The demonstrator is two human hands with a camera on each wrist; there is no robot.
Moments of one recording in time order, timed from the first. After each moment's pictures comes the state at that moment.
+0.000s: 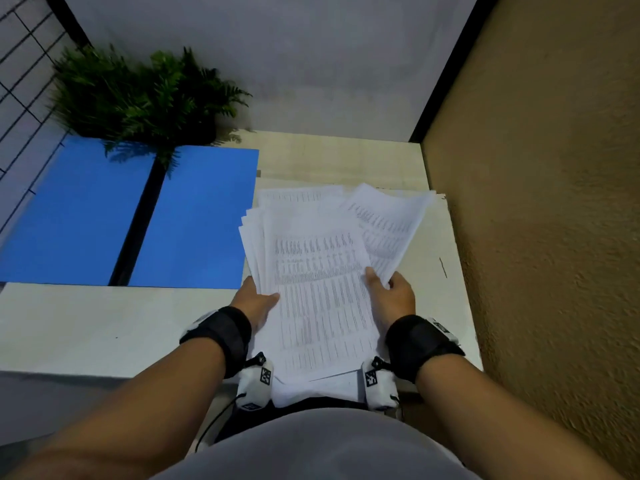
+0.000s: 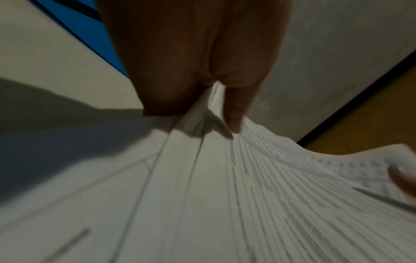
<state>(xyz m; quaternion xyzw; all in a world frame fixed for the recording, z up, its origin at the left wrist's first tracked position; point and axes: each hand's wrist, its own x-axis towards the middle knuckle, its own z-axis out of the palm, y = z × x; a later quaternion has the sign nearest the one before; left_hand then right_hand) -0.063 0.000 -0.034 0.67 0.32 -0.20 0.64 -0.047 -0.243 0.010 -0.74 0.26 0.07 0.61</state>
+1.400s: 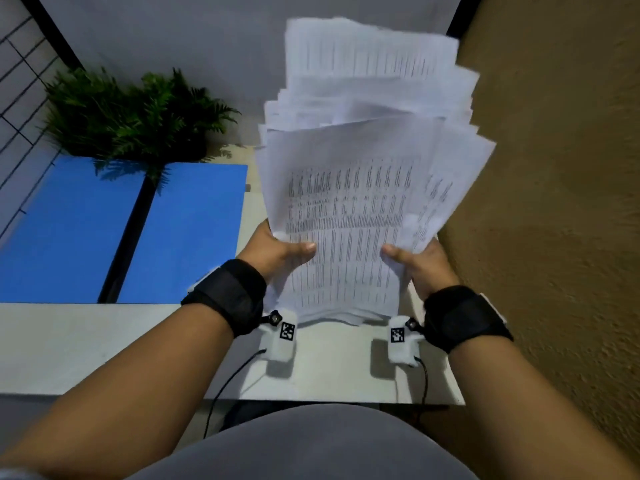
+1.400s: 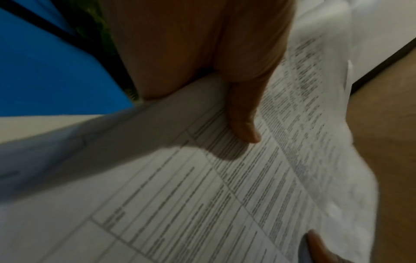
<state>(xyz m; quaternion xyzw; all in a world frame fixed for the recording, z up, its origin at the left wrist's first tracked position) -0.013 -0.057 0.117 0.62 0.11 -0.12 0.77 -0.001 -0.299 0.099 -0.62 0.11 0.10 0.77</state>
